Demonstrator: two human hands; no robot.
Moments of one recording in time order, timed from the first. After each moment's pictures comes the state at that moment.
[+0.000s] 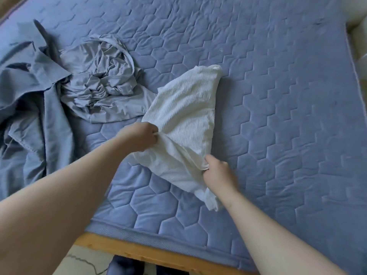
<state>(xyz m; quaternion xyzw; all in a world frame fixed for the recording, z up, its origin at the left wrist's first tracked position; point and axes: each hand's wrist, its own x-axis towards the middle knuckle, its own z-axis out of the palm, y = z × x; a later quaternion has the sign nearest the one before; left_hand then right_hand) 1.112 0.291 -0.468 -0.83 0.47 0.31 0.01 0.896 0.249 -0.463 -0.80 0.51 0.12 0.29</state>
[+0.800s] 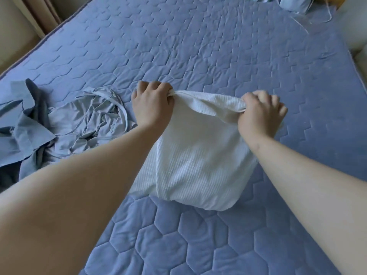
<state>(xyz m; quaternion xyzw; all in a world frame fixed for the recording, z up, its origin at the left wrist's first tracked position) 1.198 0.079 -0.438 -0.87 0.43 -0.06 -0.25 1.016 -0.020 -0.429 -0.82 0.55 -0.17 -0.01</state>
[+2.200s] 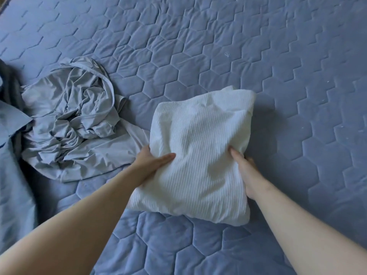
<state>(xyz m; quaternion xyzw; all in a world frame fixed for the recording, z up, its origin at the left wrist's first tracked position) 1.166 0.166 -0.578 -0.80 0.13 0.51 -0.29 0.951 0.056 -0.588 -0.33 0.67 -0.14 0.66</state>
